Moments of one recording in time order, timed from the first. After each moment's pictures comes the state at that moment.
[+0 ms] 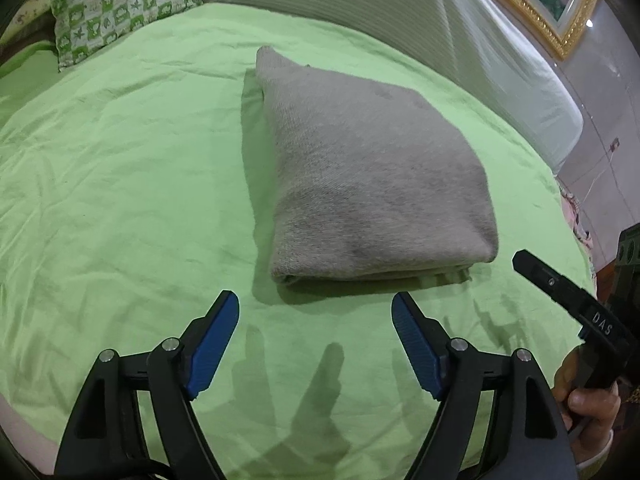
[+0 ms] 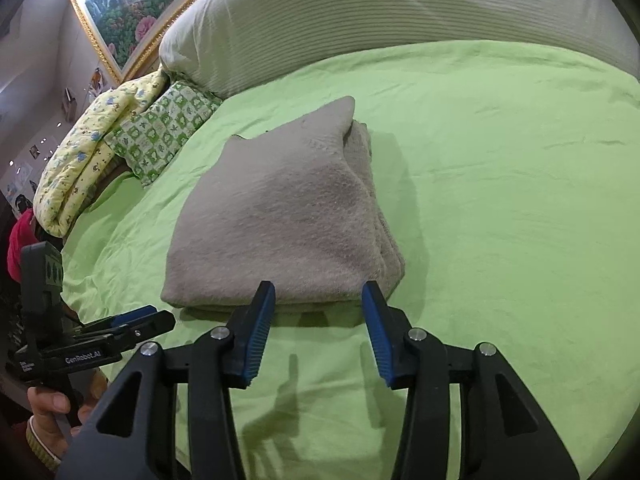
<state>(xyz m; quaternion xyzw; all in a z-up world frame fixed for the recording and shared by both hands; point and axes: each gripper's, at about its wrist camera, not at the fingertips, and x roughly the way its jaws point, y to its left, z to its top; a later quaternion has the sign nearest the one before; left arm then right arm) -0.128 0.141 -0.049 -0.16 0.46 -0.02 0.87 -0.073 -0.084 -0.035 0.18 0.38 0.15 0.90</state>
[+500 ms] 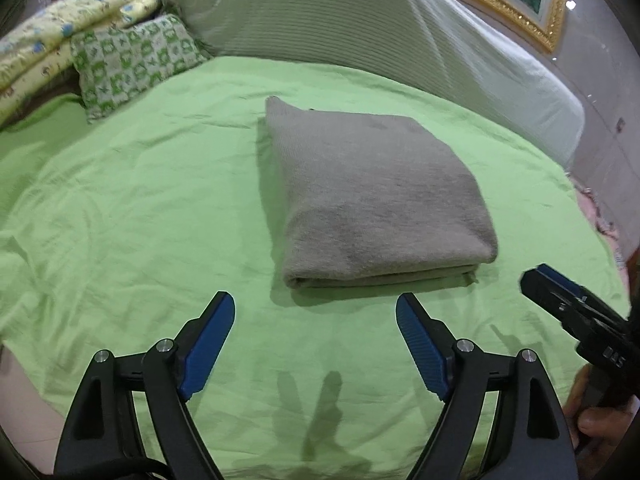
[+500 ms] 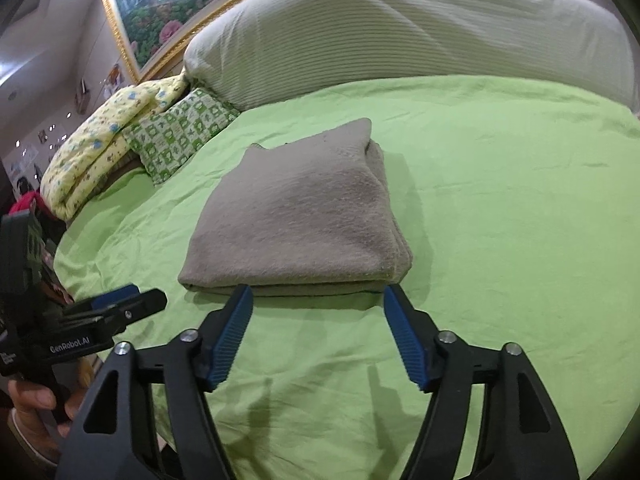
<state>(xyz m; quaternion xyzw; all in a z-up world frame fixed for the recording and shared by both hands) -0.162 0.123 -0.025 -0.09 0.40 0.03 0.91 -0.112 -0.067 -0.029 0.14 0.32 0.14 0.92</state>
